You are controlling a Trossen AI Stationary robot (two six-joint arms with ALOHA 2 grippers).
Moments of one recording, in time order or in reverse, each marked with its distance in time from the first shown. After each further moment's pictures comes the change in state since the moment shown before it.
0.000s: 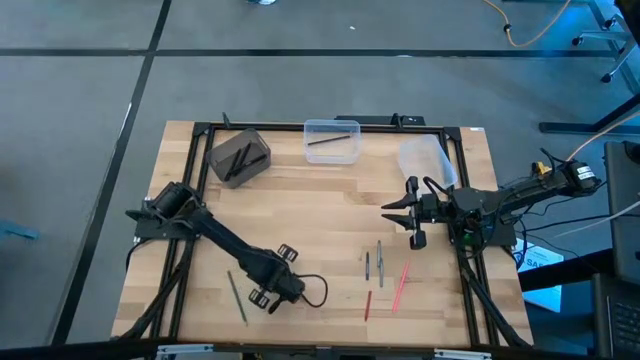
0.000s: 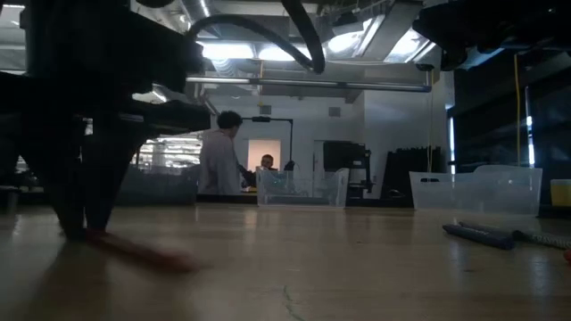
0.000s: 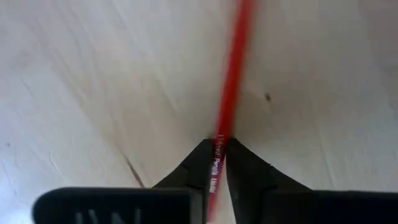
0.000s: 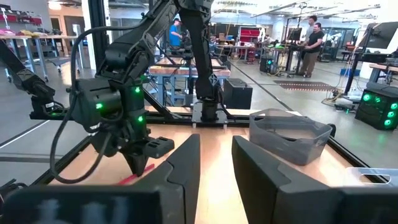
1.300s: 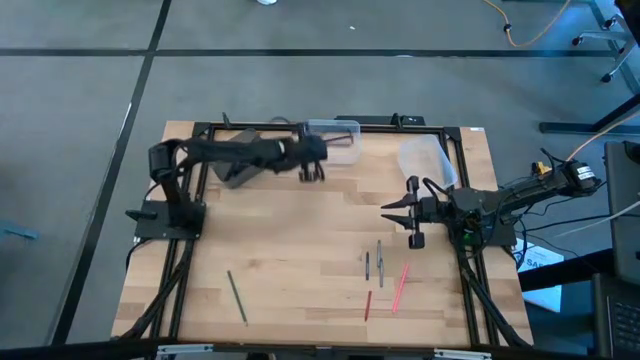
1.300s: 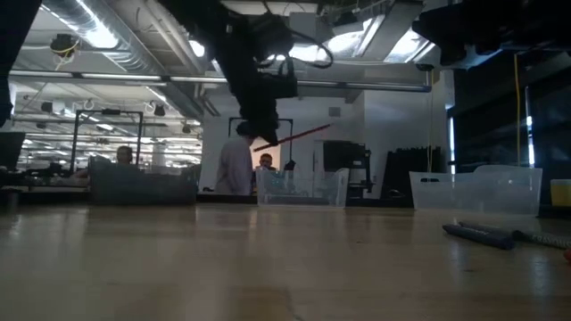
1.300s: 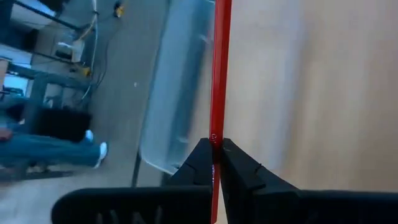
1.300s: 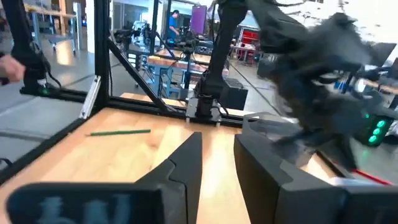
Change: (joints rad) left arm 0.813 -0.191 -0.003 0.494 -0.394 0.451; right arm -0.005 0.001 0.000 -0.009 0.001 -0.129
